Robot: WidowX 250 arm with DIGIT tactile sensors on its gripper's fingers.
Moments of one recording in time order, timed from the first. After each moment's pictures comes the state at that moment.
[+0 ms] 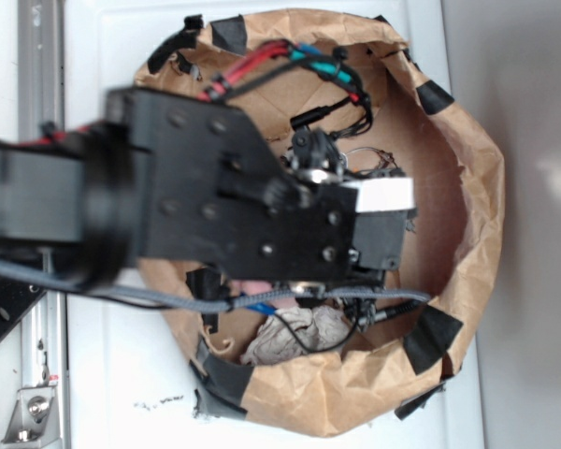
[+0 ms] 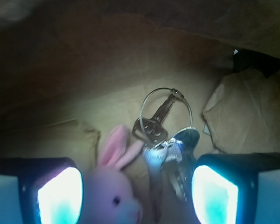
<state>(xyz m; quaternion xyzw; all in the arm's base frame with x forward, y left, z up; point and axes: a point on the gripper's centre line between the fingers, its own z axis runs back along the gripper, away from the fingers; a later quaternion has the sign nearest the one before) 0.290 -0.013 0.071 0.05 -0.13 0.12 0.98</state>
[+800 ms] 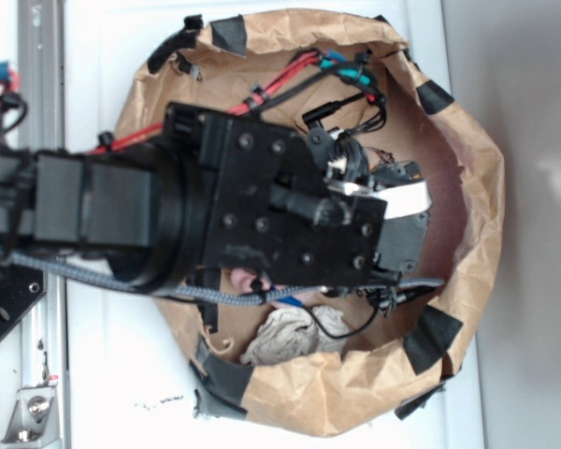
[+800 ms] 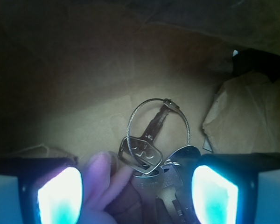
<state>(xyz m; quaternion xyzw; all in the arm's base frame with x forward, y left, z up) 0.303 -0.008 0.060 0.07 -0.14 0.15 0.98</state>
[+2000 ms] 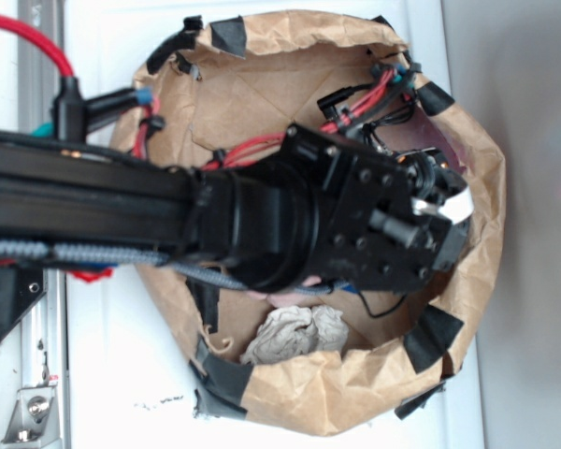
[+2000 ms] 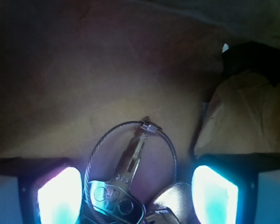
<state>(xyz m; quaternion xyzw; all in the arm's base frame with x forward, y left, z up) 0.319 0.015 0.035 0.15 -0.11 0.19 0.96</state>
